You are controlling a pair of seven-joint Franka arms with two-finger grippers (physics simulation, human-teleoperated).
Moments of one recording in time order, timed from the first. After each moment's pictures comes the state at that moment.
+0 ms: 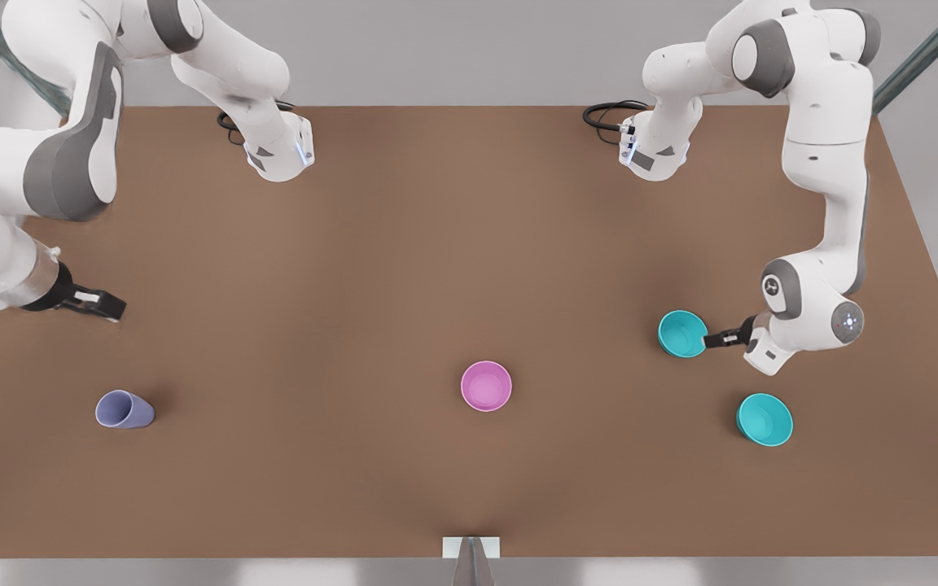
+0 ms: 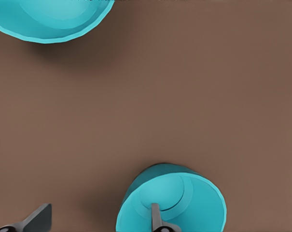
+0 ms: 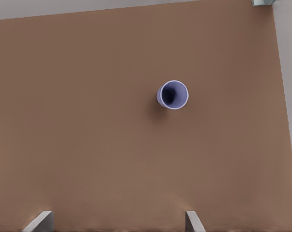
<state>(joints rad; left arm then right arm) 0.12 0.46 0.04 -1.98 -0.22 2.20 0.08 -0.20 0.26 0.23 -1.22 -0.24 1.39 0.15</state>
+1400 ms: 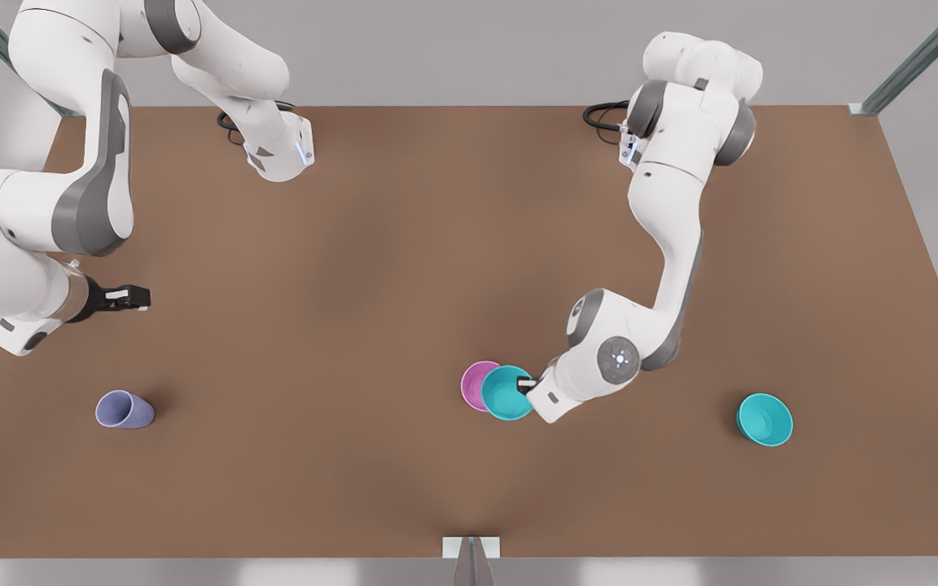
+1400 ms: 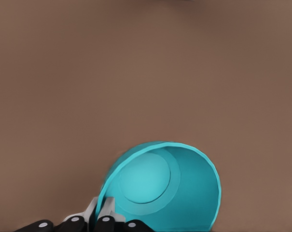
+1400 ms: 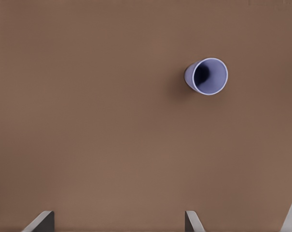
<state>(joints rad) -0.44 0.89 -0.01 -1.09 -0.29 2.03 -0.29 -0.21 0.32 0.22 -1.32 -0.20 1.41 -0.20</state>
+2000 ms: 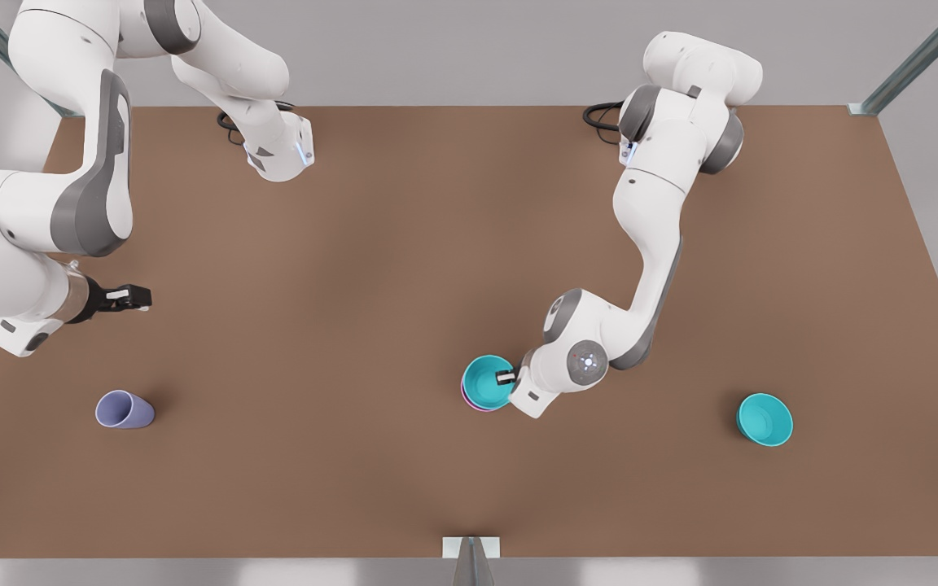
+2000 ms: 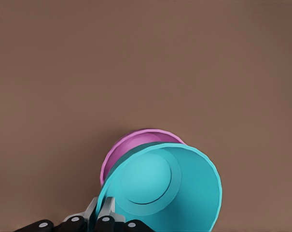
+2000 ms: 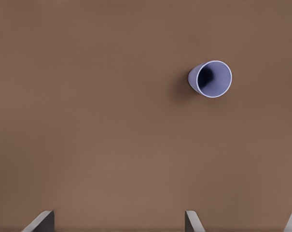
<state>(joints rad) -0.45 0.93 -0.07 -1.09 -0.28 1.99 -0.61 -0.22 0.32 0.21 -1.32 -0.19 1.41 -0.22</state>
